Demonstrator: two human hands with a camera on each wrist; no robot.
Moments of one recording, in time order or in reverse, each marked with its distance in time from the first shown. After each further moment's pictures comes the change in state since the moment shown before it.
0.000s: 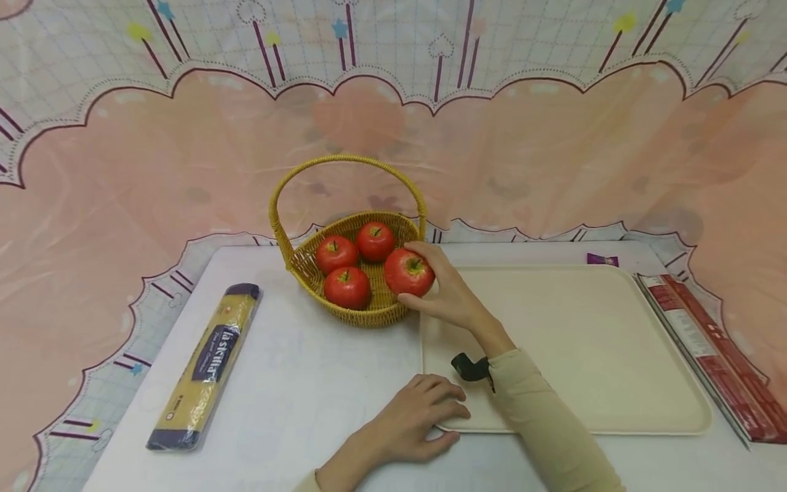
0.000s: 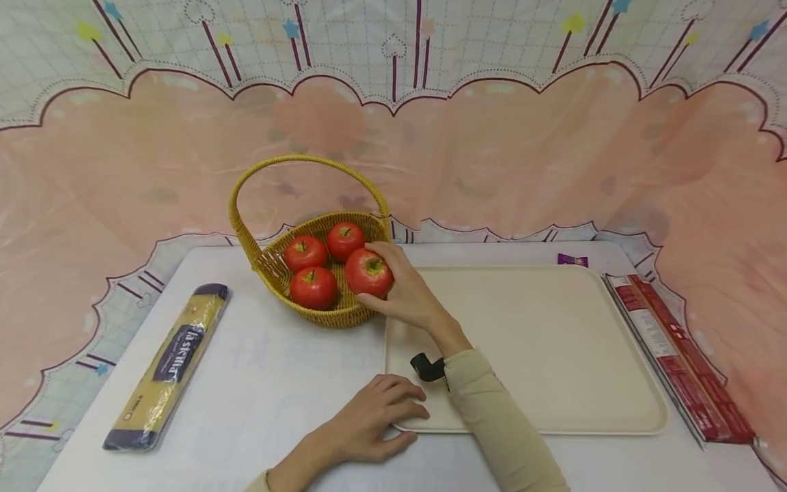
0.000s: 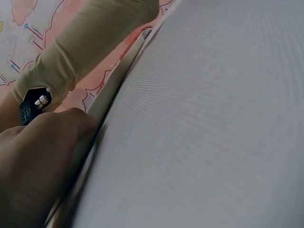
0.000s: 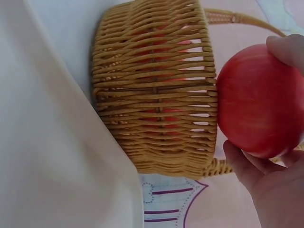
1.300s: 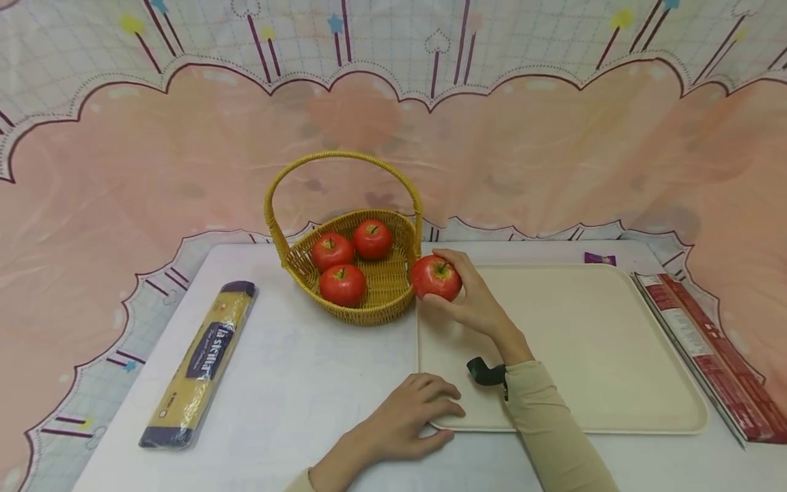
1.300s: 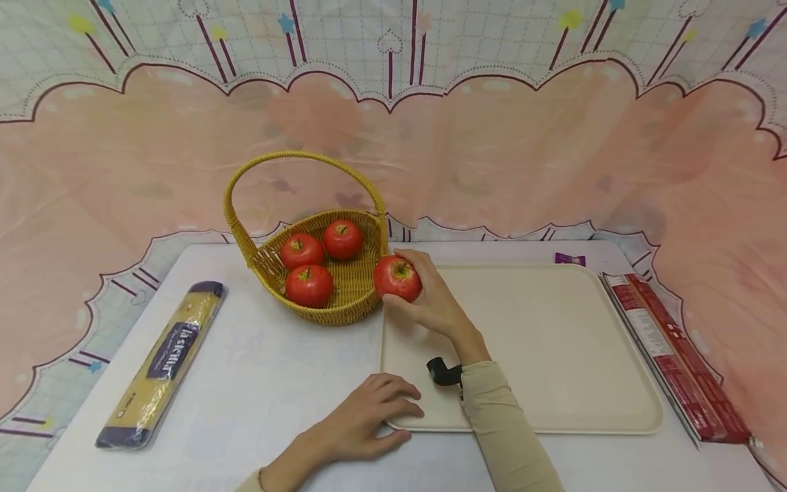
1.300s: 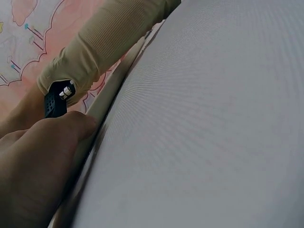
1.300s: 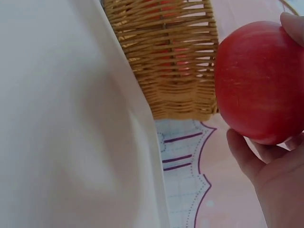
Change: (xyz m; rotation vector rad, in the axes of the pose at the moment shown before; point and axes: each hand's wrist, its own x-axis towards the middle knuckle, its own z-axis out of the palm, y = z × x) left_hand -0.002 -0.002 0.002 -0.067 0.016 -0.006; right_hand -0.032 -0.007 -0.029 0.021 0.051 0.070
